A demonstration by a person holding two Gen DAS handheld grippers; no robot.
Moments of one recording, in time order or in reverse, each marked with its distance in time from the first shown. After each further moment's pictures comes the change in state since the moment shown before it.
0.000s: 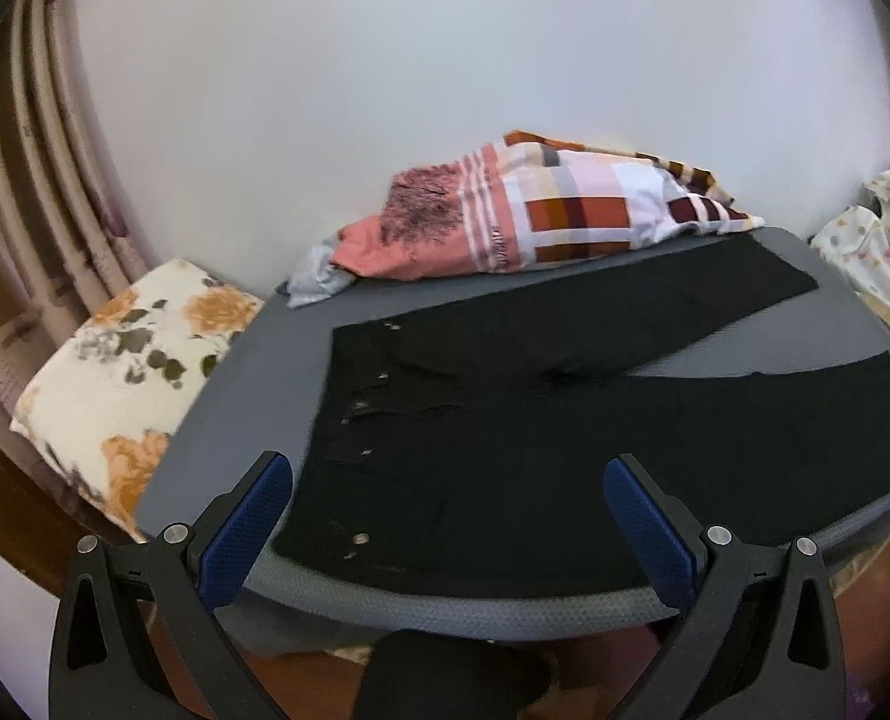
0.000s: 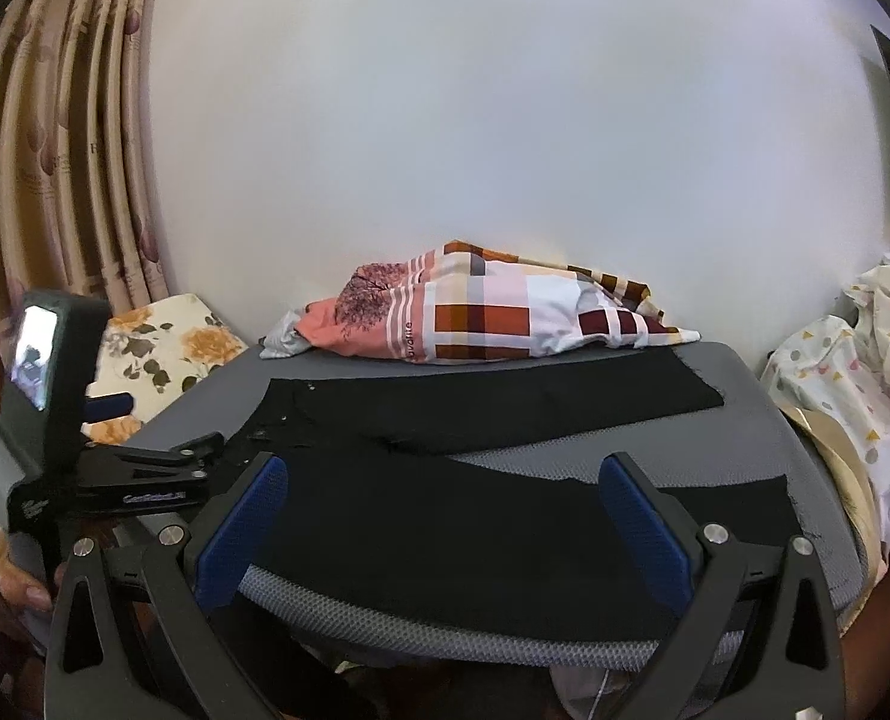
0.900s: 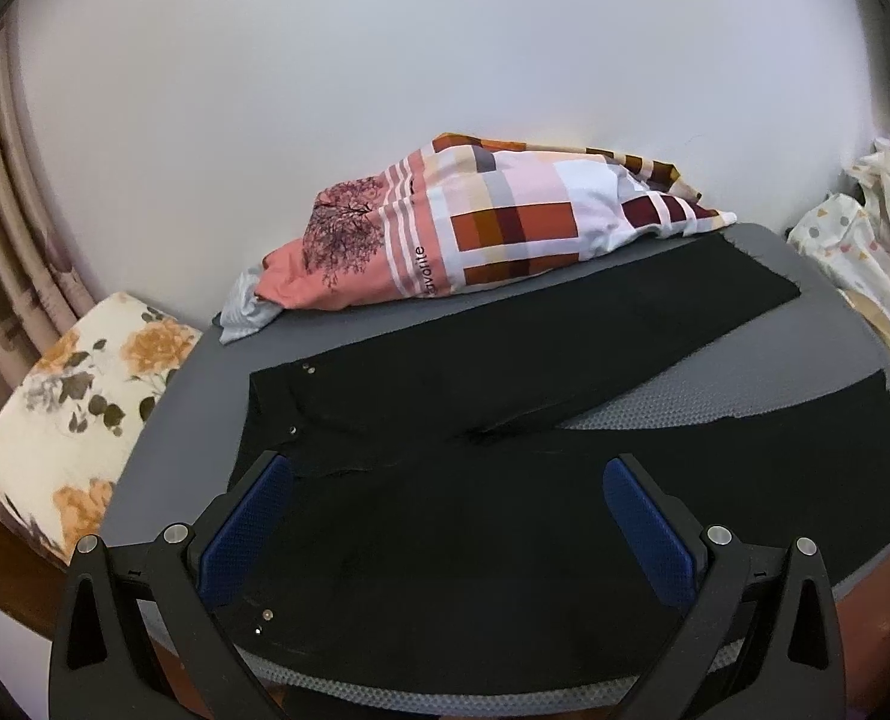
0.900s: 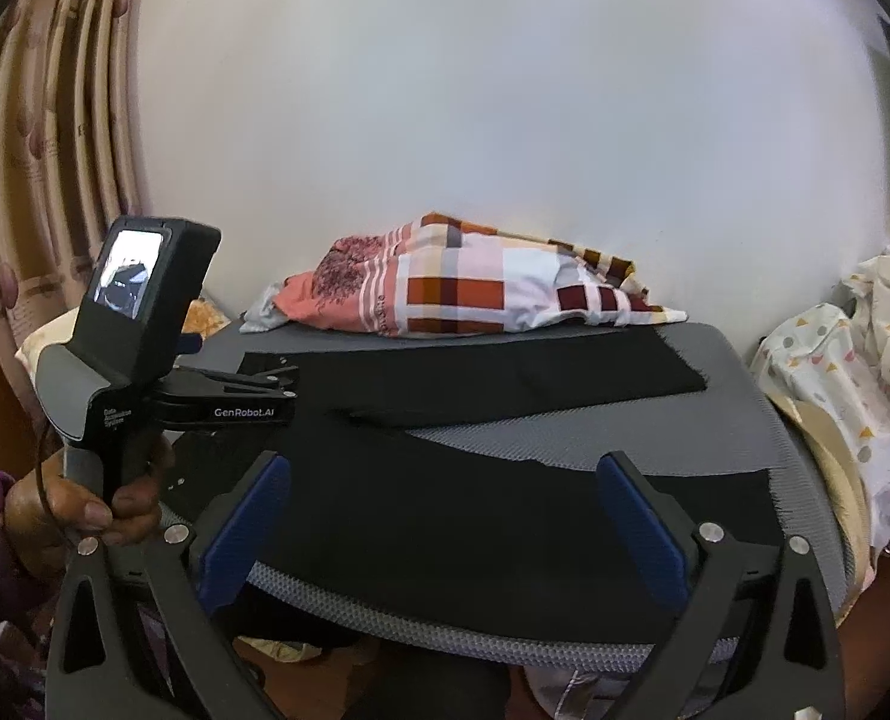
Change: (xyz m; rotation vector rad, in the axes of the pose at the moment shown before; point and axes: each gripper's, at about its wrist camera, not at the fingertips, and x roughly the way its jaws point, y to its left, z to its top) left arm 0.058 -0.065 0.051 0.056 0.007 -0.078; right arm 0.007 -0.035 -0.008 0.005 0.051 -0.038
